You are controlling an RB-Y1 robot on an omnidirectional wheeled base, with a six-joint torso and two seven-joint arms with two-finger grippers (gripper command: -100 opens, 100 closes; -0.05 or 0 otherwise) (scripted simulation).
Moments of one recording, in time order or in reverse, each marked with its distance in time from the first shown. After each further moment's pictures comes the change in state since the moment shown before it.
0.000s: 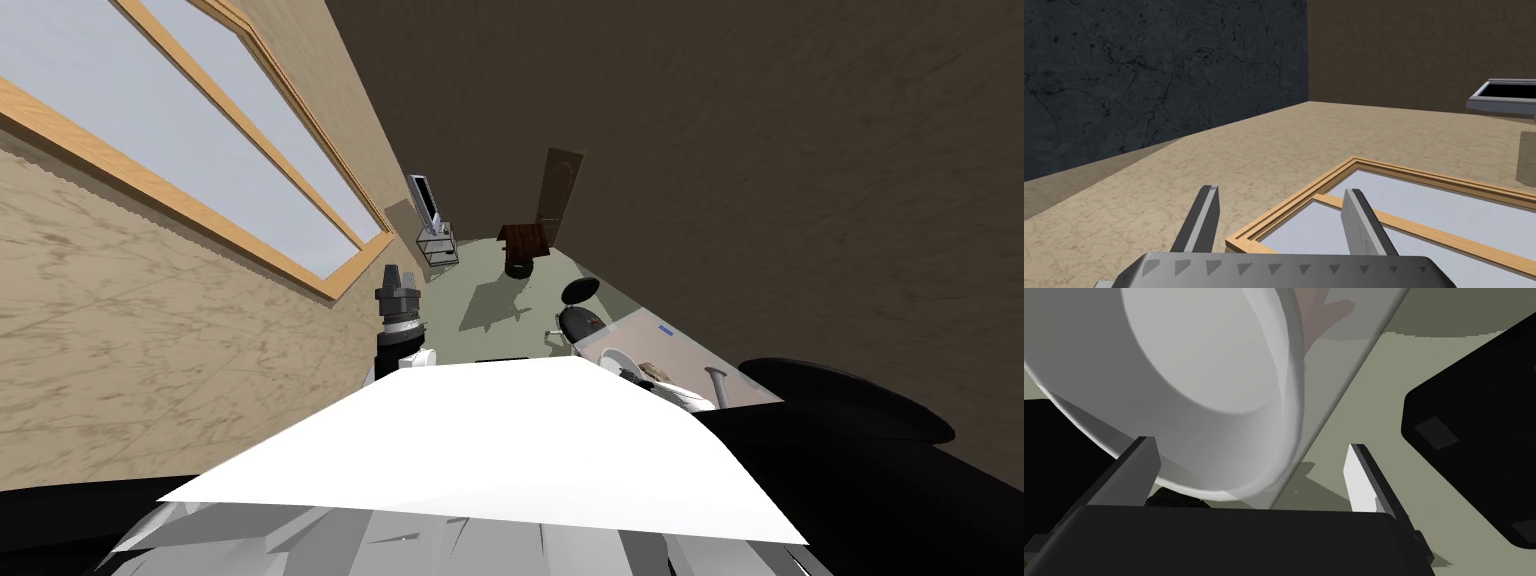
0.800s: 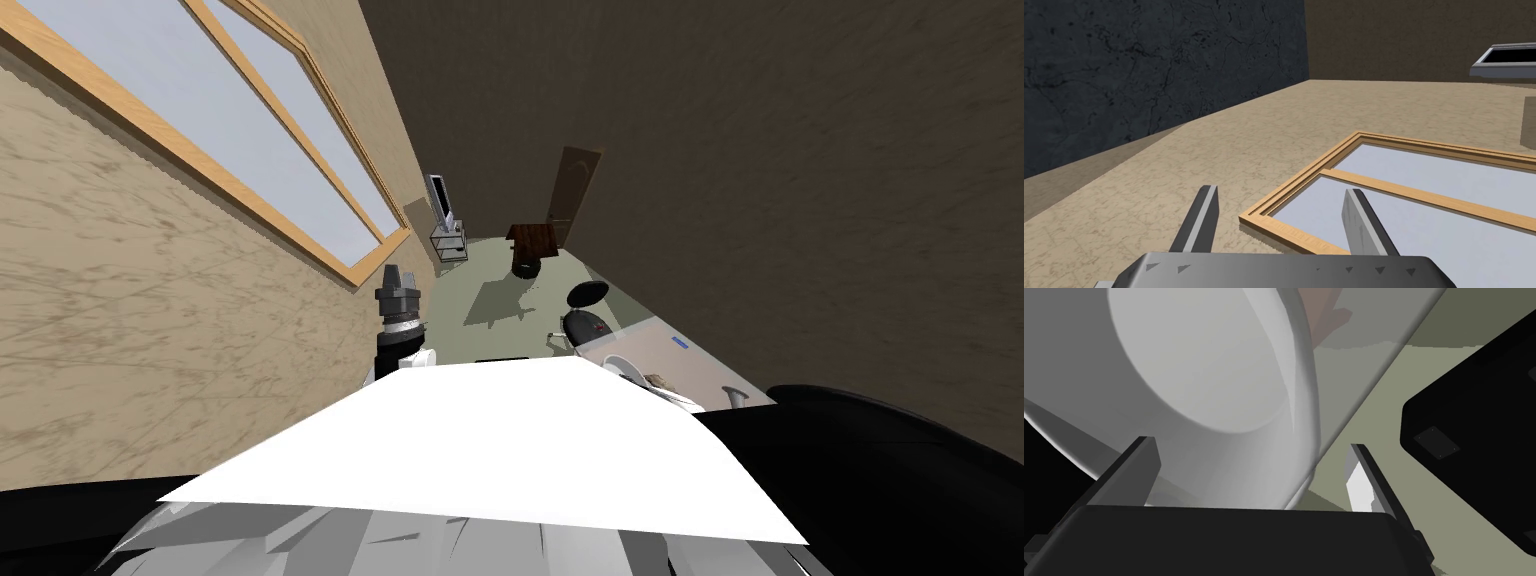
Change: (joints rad) left arm 0.000 0.000 0.000 0.000 0.000 0.000 0.000; right arm -0.020 0.089 -0.004 0.110 0.004 0.002 -0.008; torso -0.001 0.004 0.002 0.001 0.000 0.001
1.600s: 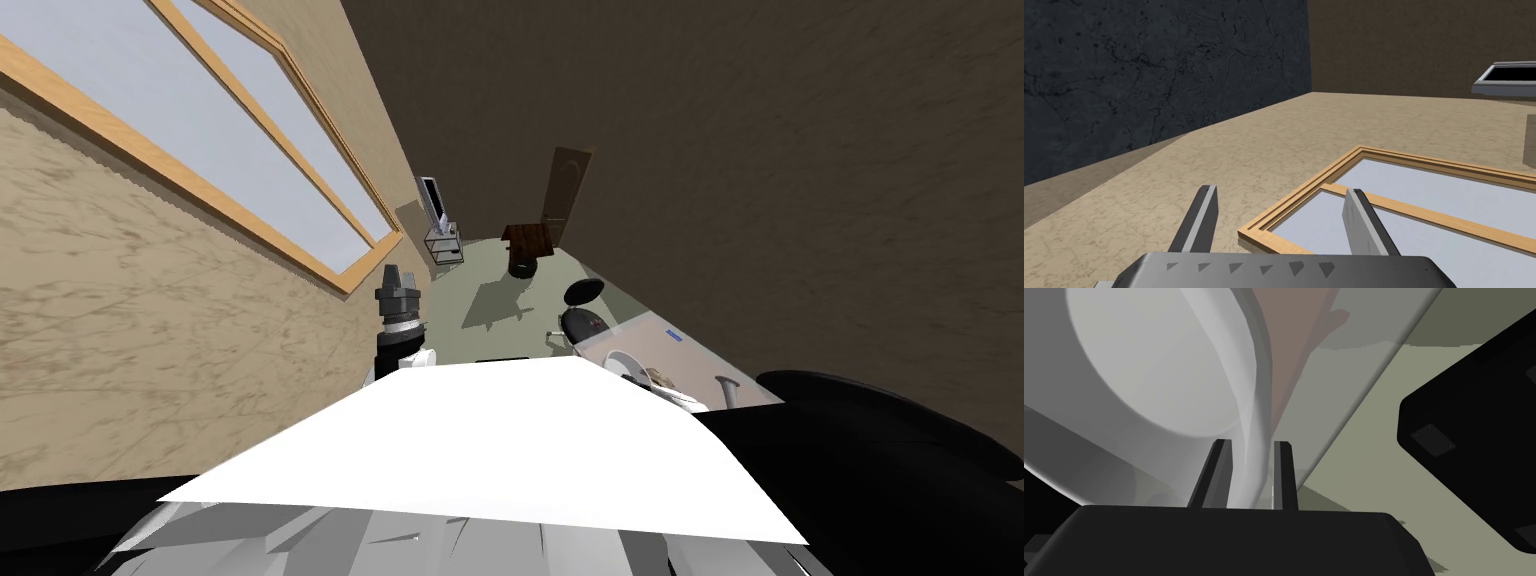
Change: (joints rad) left arm 0.000 0.000 0.000 0.000 0.000 0.000 0.000; right arm 0.002 -0.028 0.008 -0.024 0.000 -0.009 0.005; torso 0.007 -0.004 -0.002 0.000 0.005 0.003
